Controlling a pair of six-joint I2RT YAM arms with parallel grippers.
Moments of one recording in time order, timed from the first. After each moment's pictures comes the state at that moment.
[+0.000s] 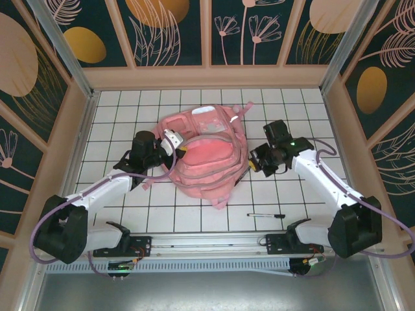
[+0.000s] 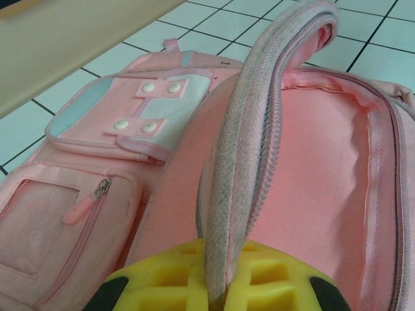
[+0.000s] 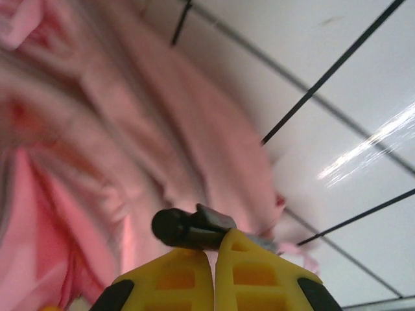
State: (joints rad) left arm -0.44 1.27 0.65 0.16 0.40 0.28; right arm 0.41 1.26 1.01 -0.86 -0.31 1.43
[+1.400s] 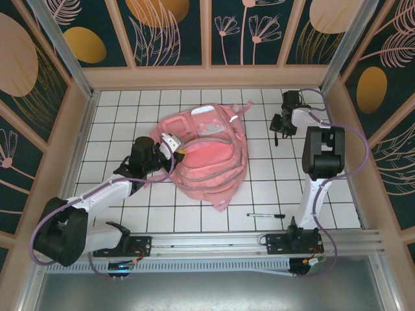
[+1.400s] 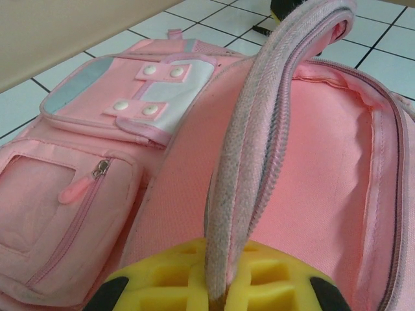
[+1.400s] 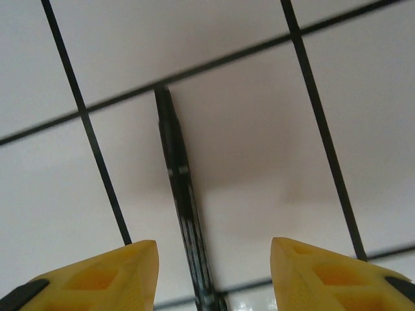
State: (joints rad) left arm -0.45 1.25 0.56 0.23 0.38 0.20; right arm 0.01 2.08 1.52 -0.59 0.00 0.27
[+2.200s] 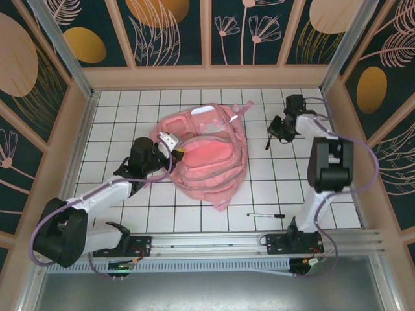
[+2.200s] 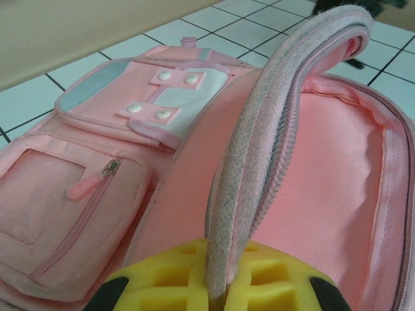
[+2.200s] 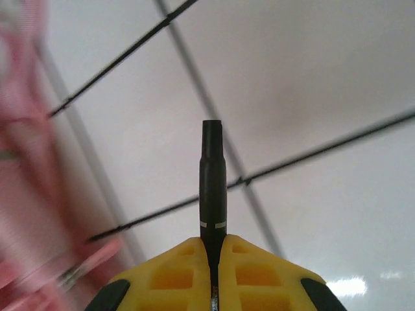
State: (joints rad) left arm -0.45 1.24 0.55 0.28 0.34 0.11; right arm 0.03 1.80 1.28 -0.58 -0.26 0.57
